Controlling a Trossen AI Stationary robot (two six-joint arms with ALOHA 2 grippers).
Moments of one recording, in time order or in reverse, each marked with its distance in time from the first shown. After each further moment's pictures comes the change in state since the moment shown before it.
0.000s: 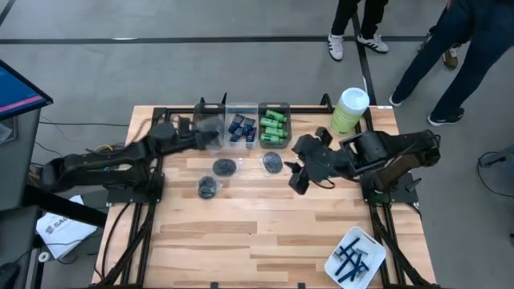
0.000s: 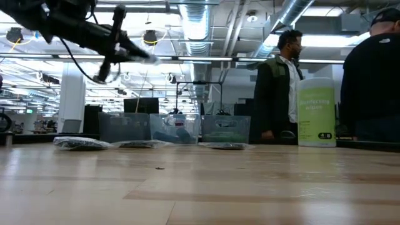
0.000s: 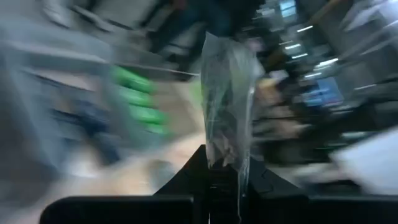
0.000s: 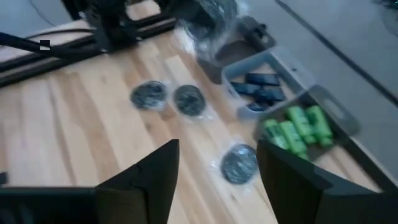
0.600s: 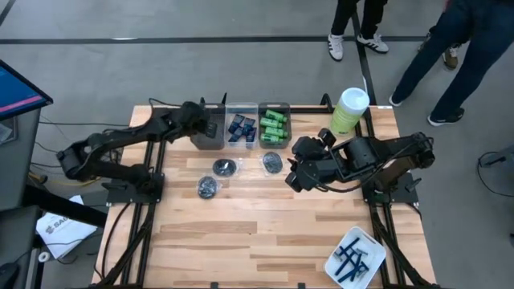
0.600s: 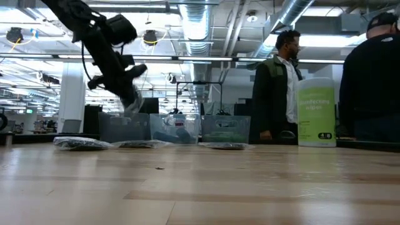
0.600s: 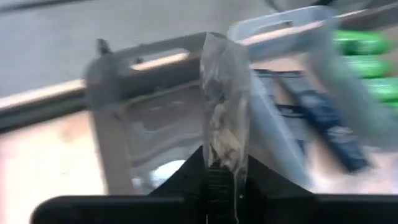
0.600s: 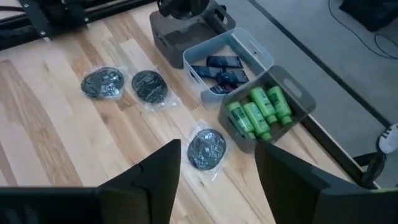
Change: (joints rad) left arm 0.256 0.393 0.314 -0.553 -0.246 0.425; right arm 0.012 0.044 -0.001 -0.148 0.122 0.129
